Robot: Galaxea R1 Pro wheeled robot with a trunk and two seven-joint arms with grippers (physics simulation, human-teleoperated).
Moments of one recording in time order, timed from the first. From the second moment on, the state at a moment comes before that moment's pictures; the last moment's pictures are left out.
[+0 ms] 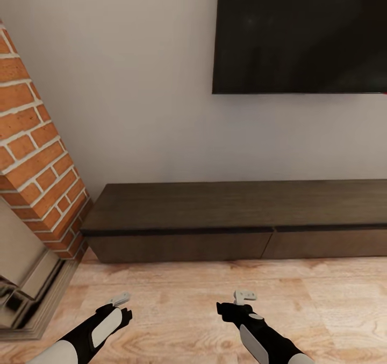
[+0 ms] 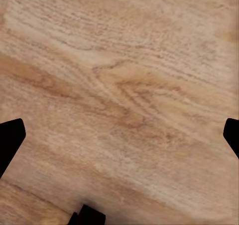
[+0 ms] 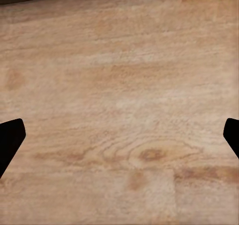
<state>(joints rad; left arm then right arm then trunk) -0.57 0.13 -0.64 -0.46 1.10 0.29 0.53 -0.52 0.02 0.60 -0.47 -0.67 0.09 -0.17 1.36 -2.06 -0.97</state>
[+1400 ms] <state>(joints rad) -0.57 0.13 -0.65 -0.34 1.09 0.26 0.53 -0.52 0.02 0.60 -0.28 -0.68 -0.06 -0.18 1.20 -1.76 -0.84</state>
